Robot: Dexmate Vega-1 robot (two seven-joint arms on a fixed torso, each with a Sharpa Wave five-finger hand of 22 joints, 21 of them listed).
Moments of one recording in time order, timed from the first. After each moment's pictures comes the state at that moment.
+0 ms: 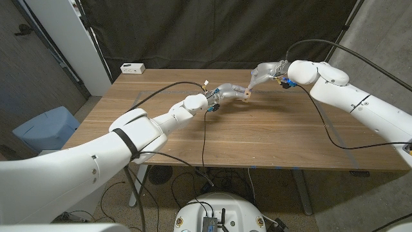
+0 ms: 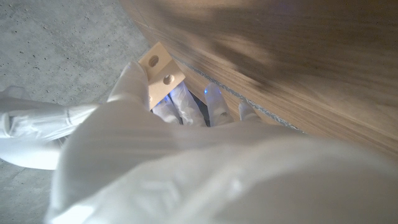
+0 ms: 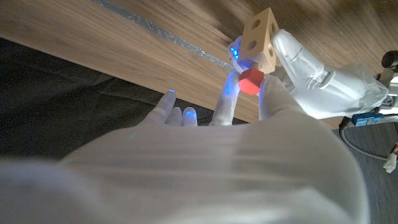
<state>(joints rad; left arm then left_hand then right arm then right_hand) 0.18 0.02 0.88 -0.38 -0.19 -0.53 -0.24 0.93 0.03 0.23 -0.15 0.18 0.86 -0.20 0.18 0.18 0.82 -0.21 0.21 0.22 0.42 -0.03 0.20 0.18 0.06 0.21 0.19 0.17 -0.41 -0.88 -0.70 -1.77 -0.39 -0.26 0.46 0.76 -0.08 0.38 -0.13 0.18 0.82 -0.08 0.64 0.28 0.17 0.11 0.24 0.21 0.07 0.07 0.25 0.25 0.32 0.02 0.21 0.17</state>
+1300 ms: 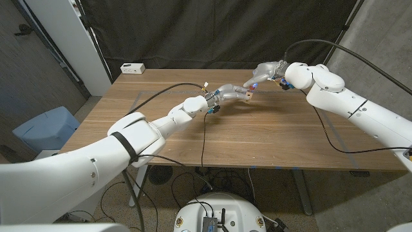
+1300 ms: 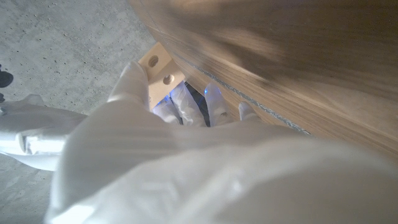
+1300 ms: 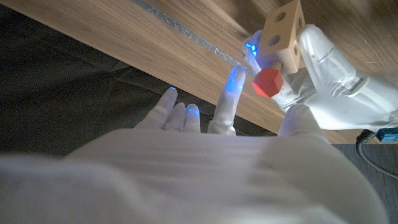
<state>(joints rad) 0.21 0.04 0.86 -0.41 -0.18 -0.59 -0.26 0.93 0.03 0.23 -0.15 0.18 0.85 -0.19 0.19 0.18 0.82 -0.21 0.21 0.22 0.42 -0.03 0.20 0.18 0.06 0.21 0.19 0.17 -0.44 -0.89 -0.71 -1.85 -0.52 -0.35 0.46 0.46 -0.13 0.26 -0.05 0.18 0.83 -0.02 0.64 0.24 0.22 0.12 0.21 0.21 0.12 0.07 0.24 0.25 0.35 0.03 0.20 0.17</state>
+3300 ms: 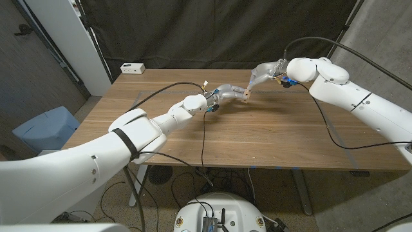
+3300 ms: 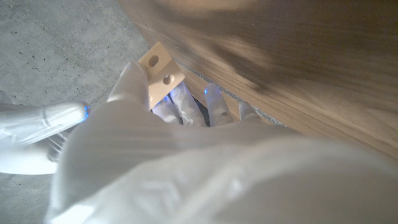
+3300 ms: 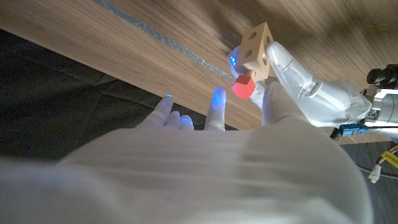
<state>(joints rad) 0.18 0.03 0.88 -0.37 -0.19 -0.53 -0.25 0.94 0.03 0.23 -0.15 0.18 0.86 -0.20 0.18 0.18 0.81 -0.21 0.21 0.22 0.42 -0.03 0.20 0.18 0.06 0.21 0.19 0.17 -0.40 -0.89 -0.70 -1.82 -0.45 -0.30 0.57 0.68 -0.06 0.39 -0.18 0.22 0.51 -0.03 0.49 0.22 0.03 0.14 0.20 0.22 0.02 0.12 0.20 0.23 0.23 0.06 0.19 0.17</state>
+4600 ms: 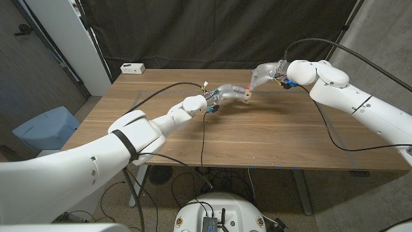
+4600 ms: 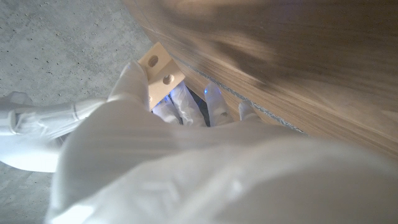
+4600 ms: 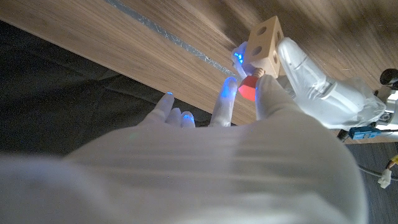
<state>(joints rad) 0.19 0.03 0.88 -0.38 -0.19 -0.57 -0.26 0.94 0.03 0.23 -0.15 0.18 0.86 -0.20 0.19 0.18 0.81 -0.21 0.21 0.22 0.43 -0.03 0.20 0.18 0.06 0.21 0.19 0.17 -0.43 -0.90 -0.69 -1.83 -0.47 -0.30 0.52 0.79 -0.07 0.44 -0.17 0.19 0.70 -0.08 0.57 0.23 0.10 0.11 0.22 0.21 0.06 0.09 0.22 0.23 0.27 0.05 0.20 0.17</state>
